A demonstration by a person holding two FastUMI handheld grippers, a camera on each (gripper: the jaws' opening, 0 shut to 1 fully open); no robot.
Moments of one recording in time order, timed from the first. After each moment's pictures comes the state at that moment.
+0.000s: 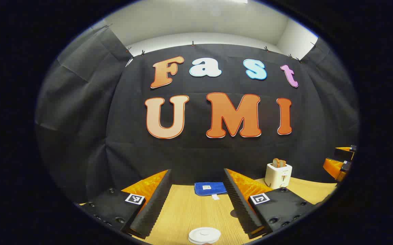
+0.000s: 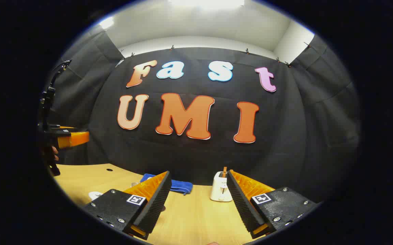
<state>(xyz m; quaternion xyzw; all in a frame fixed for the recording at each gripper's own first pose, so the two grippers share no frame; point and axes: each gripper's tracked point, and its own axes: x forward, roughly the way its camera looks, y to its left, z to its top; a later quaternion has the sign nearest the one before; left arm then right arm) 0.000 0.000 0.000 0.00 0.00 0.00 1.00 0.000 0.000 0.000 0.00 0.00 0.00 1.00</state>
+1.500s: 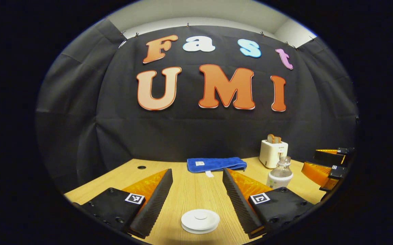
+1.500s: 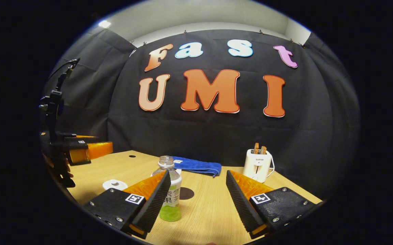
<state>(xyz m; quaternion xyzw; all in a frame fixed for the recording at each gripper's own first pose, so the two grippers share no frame) -0.012 -0.021 -0.131 0.00 0.12 -0.04 0.99 0.007 0.072 -0.101 0.02 0.08 0.09 0.99</state>
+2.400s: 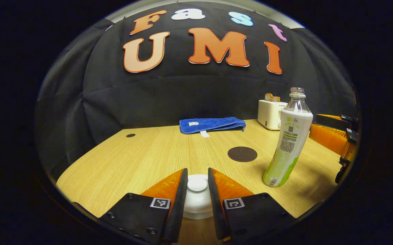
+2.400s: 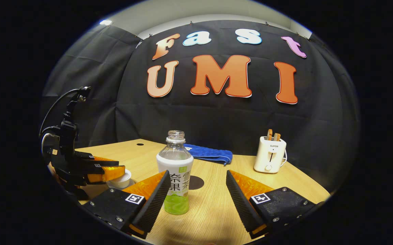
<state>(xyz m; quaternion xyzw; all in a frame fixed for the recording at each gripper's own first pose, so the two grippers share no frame) -0.019 -0.027 -0.248 0.03 0.23 -0.06 0.97 0.011 0.092 -0.150 0.02 0.12 0.13 0.98</state>
